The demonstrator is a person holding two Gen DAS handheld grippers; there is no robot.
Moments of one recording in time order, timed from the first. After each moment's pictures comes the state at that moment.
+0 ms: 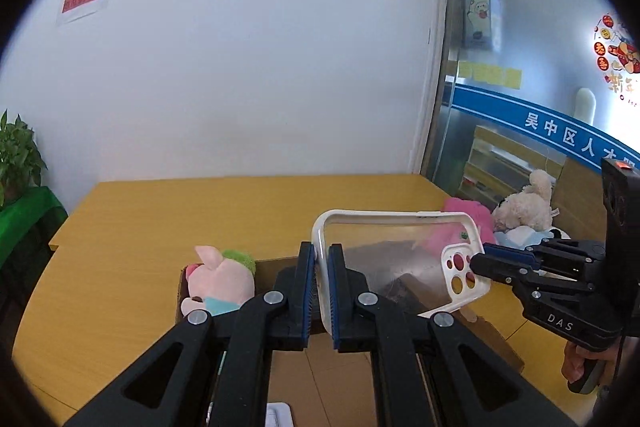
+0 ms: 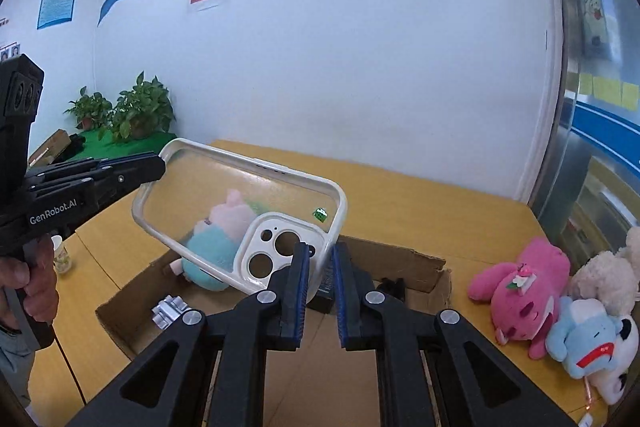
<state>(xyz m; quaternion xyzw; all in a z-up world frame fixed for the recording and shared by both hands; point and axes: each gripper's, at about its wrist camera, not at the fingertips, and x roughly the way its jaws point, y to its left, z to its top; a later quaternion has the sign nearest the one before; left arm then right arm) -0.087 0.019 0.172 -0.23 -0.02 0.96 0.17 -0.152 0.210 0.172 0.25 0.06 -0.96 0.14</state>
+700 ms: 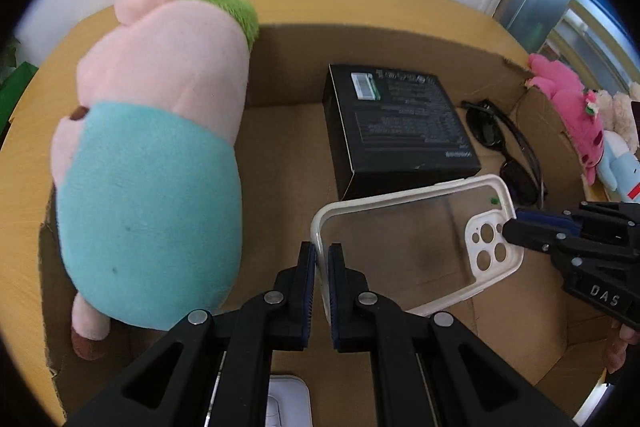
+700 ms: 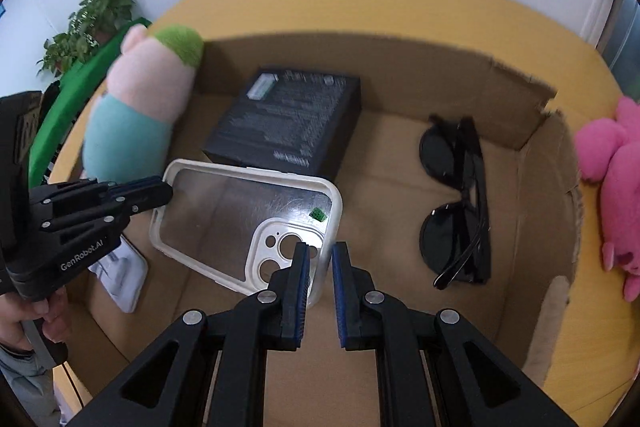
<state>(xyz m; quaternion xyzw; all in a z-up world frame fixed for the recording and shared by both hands) -0.194 0.036 -0.014 -0.54 0.00 0.84 0.11 -0.306 0.216 -0.016 0.56 0.01 -0.82 0.15</state>
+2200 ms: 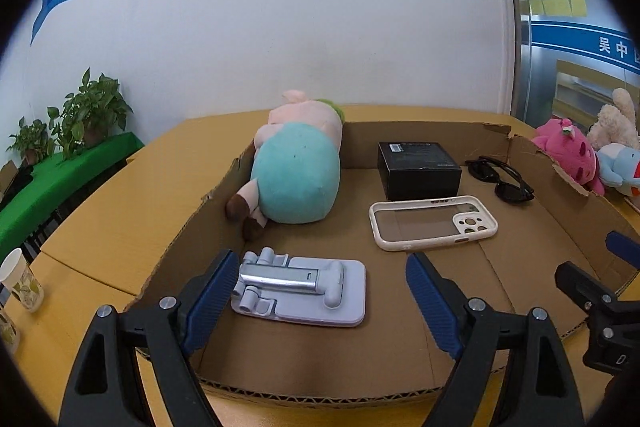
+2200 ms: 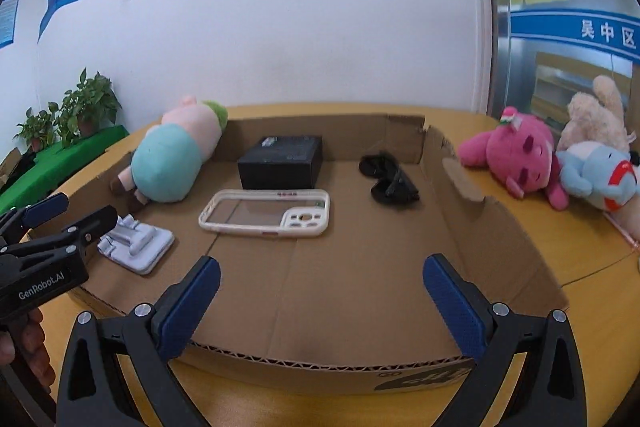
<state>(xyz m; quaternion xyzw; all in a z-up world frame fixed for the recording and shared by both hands) 0.013 0.008 0.020 -0.26 0.02 0.96 -0.01 -0.081 0.195 -0.029 0.27 -0.01 -0.96 0.02</state>
